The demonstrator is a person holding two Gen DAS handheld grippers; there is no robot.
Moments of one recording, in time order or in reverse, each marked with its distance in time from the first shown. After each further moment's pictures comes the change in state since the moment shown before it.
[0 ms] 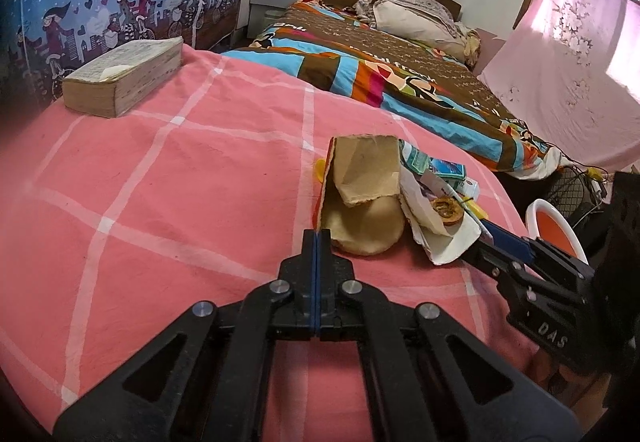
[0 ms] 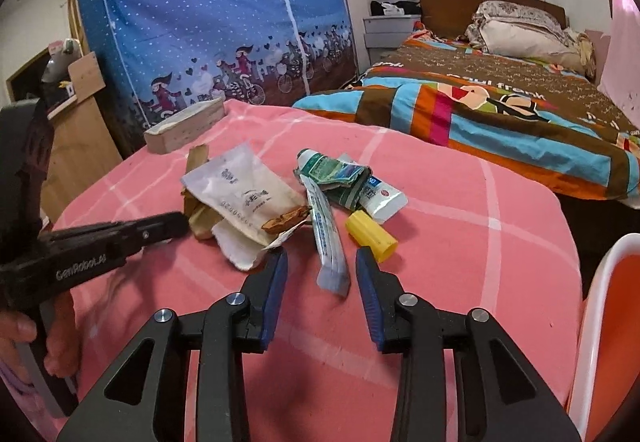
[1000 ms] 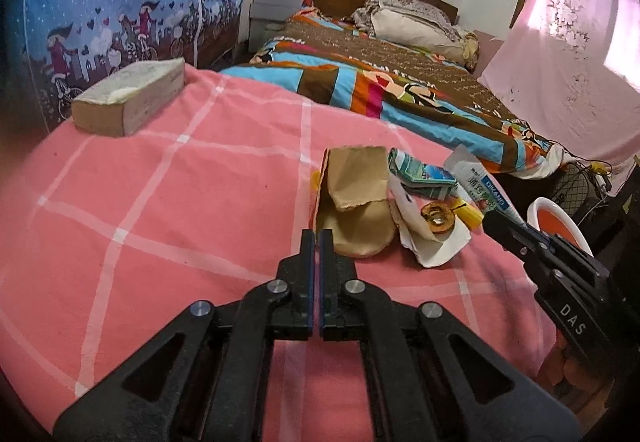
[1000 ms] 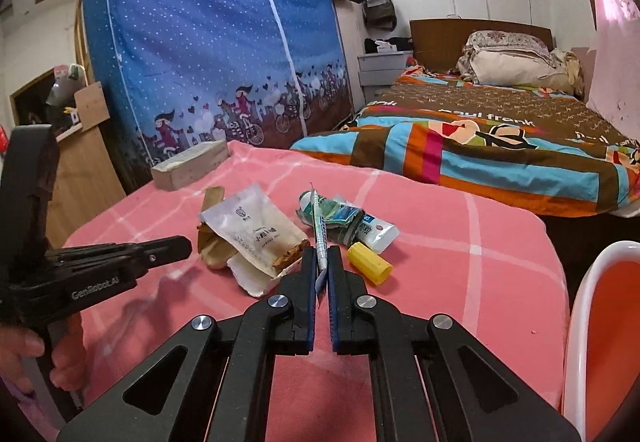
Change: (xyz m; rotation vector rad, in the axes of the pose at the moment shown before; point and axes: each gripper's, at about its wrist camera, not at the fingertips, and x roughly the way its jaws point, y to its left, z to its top) left arm -0.006 -0.006 0.003 0.038 -0.031 0.033; right arm -0.026 0.003 -0.002 -0.002 -0.157 -0.019
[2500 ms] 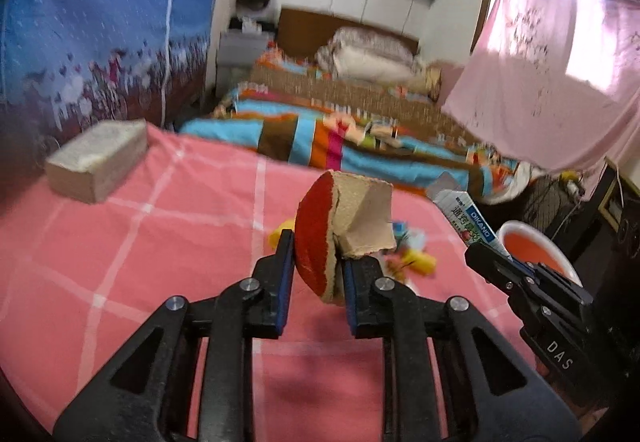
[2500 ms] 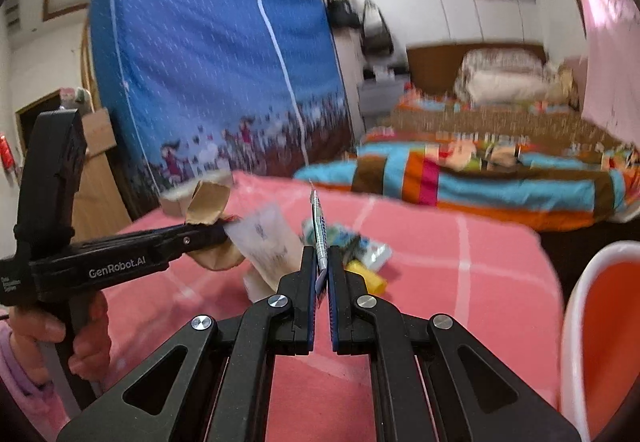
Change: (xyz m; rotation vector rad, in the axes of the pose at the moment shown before) left arm -0.032 -0.022 0.012 0.075 -0.215 -0.116; right arm -0.031 0.002 -0.003 0.010 -0.157 0.005
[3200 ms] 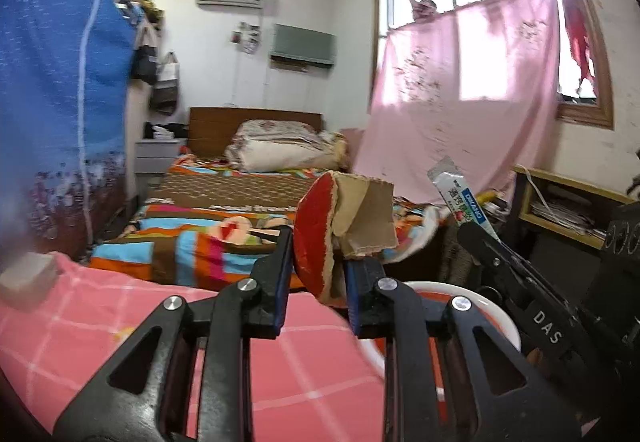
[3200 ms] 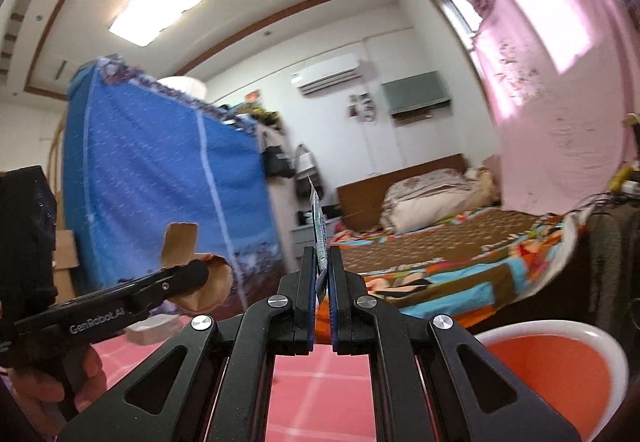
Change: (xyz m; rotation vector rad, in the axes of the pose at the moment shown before) left arm -0.043 -0.148 0.017 0.233 -0.284 -0.267; right arm -0.151 -0.065 0.022 0.080 -0.516 -0.248
